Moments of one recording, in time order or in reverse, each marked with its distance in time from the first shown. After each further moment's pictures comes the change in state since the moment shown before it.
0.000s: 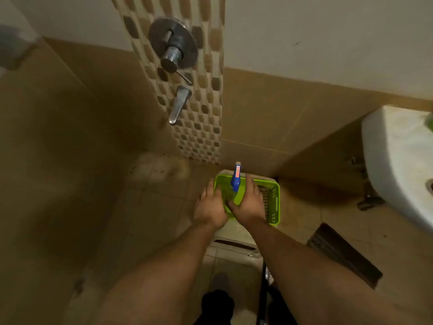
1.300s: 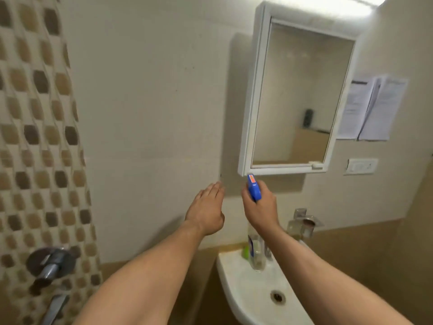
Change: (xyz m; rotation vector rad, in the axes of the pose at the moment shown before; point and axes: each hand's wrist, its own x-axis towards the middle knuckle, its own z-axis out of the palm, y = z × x) left_hand -0.080 0.456 -0.263 0.303 0.654 1.026; right_hand -0.145 -0.061 -0.545 0.455 1.068 -0.391
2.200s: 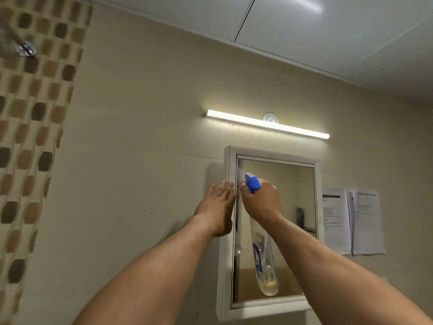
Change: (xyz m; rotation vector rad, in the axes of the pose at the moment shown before) left_hand 0.263 0.064 -0.213 0.446 0.303 0.118; right_hand 0.252 -0.196 -0.093 -0.222 0.180 -0.382
